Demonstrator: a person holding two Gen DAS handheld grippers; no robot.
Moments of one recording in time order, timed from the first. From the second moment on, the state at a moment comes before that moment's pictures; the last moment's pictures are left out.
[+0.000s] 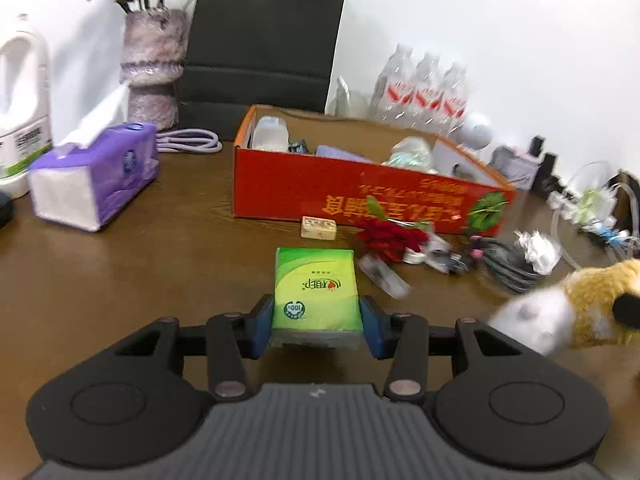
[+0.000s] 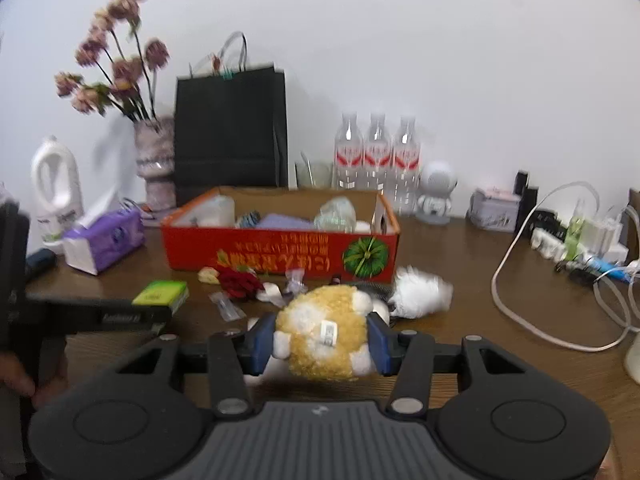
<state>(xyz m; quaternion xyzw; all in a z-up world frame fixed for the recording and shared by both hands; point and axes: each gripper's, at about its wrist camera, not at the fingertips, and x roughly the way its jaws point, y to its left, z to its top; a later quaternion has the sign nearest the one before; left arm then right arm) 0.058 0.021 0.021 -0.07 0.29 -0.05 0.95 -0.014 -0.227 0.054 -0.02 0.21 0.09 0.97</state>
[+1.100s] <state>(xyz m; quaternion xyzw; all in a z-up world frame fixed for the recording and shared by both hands) -0.050 0.008 0.008 -0.01 0.31 -0.07 0.95 -0.052 -0.264 0.039 0.00 0.19 0.15 0.97</state>
